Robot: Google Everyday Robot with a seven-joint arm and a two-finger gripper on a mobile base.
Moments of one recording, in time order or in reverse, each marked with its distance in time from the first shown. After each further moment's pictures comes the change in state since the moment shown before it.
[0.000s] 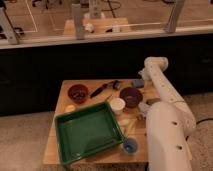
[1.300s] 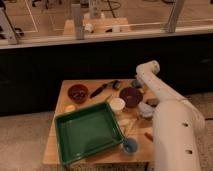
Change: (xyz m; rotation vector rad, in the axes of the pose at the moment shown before) arm -0.018 0.011 0.007 -0.005 0.145 -0.180
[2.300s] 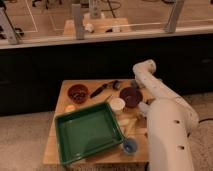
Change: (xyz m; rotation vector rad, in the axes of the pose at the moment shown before) arm -0.010 0.005 0.006 -0.081 -0.057 0.003
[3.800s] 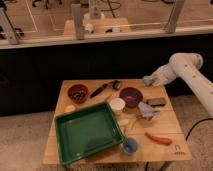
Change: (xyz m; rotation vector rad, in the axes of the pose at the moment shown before) arm 0.022 0.067 -0.195 0.205 -0.219 0.128
